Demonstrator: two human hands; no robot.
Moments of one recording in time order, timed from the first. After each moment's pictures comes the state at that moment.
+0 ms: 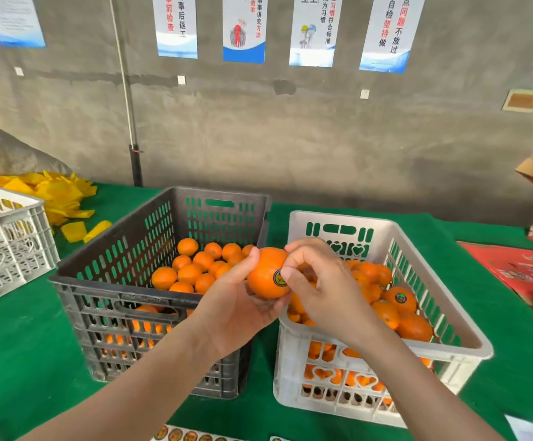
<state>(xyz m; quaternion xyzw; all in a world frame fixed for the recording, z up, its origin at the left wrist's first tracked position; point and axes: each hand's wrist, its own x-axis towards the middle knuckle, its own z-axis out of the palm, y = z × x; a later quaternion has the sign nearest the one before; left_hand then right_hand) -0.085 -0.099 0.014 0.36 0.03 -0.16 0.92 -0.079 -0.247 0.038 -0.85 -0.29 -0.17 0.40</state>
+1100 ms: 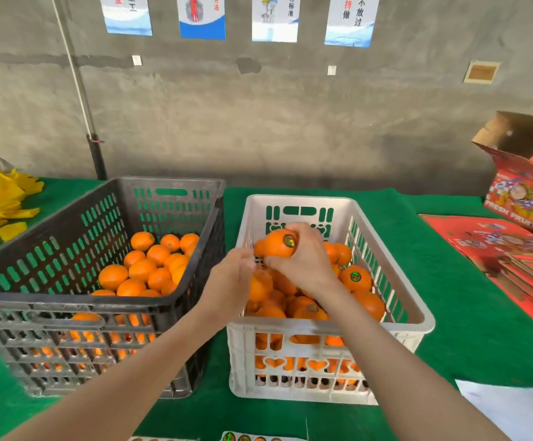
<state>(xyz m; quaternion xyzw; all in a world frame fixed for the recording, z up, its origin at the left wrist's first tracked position) -0.006 -0.169 -0.043 0.88 -0.05 0.12 0.47 0.022 -0.316 -0.017 -0.89 -0.08 -0.15 0.43</state>
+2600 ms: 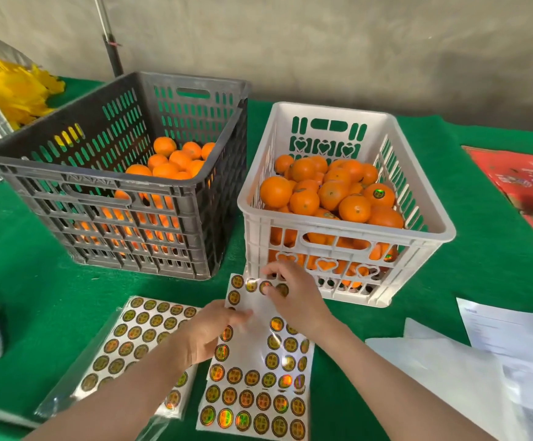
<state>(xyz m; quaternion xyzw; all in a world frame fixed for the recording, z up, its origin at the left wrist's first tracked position) -0.145 -0.142 -0.187 0.60 0.21 -0.30 0.71 -0.104 -0.314 -0.166 -0.88 -0.23 -0.02 0.42</state>
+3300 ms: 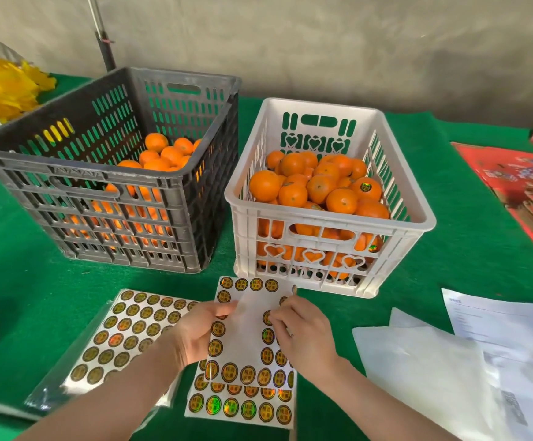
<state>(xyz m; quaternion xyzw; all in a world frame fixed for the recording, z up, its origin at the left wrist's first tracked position) -0.157 -0.150 -0.197 0.48 0.25 -0.33 0.77 -0.159 -0.347 -0.200 -0.88 -0.28 -0.22 0.31</state>
